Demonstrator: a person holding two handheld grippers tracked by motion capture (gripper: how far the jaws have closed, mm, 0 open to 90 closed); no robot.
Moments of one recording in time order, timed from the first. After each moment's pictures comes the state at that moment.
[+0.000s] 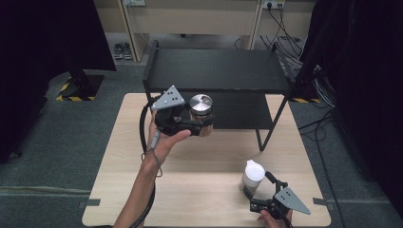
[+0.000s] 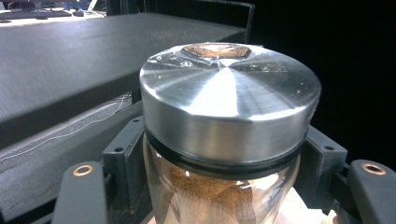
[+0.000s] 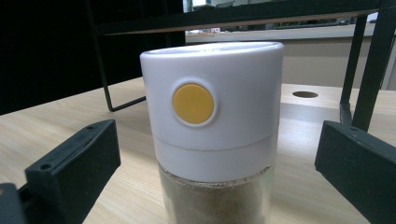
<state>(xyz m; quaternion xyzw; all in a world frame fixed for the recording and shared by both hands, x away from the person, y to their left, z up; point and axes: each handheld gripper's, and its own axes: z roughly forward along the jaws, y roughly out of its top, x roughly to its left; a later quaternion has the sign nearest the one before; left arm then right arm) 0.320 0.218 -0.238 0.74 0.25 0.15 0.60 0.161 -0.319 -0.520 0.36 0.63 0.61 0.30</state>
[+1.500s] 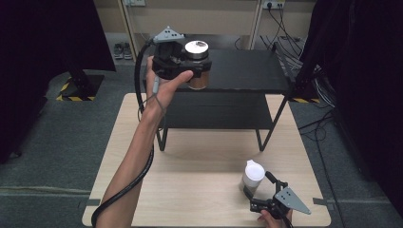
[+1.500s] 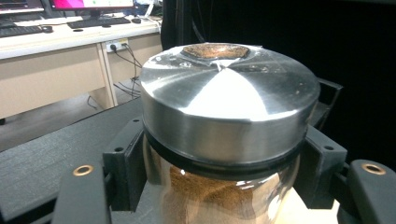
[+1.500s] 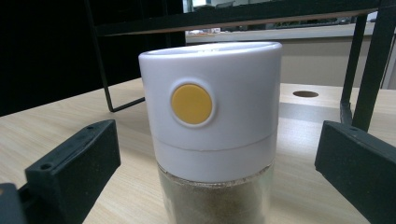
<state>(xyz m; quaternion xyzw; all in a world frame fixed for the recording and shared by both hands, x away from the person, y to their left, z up) 0.370 0.197 -0.143 0.73 0.32 0.22 0.56 0.162 -0.319 -0.520 0.36 0.63 0.61 0.30</state>
